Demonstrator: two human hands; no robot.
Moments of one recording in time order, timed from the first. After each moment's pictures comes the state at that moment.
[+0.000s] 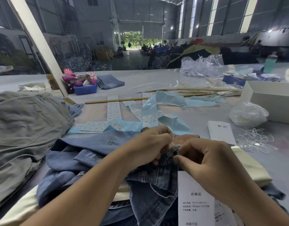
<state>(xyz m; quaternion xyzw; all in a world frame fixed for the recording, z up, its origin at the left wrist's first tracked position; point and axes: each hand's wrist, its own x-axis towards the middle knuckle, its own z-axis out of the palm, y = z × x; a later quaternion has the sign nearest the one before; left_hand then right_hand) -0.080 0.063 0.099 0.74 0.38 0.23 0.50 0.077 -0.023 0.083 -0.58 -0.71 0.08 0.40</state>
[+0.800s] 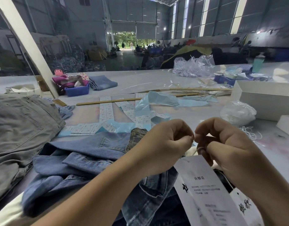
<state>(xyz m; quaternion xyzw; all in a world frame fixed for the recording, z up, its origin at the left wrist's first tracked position) -0.048 0.036 0.115 0.80 0.31 0.29 0.42 0.109 -0.031 0.107 -0.55 -0.59 0.30 0.52</state>
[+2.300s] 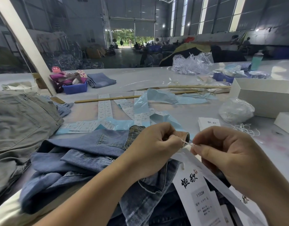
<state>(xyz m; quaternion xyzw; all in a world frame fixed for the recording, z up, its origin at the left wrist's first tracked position) -0.061 0.032 0.104 0.79 0.34 0.32 0.39 0.112 -0.041 0.098 -0.54 -0.60 0.29 0.52</state>
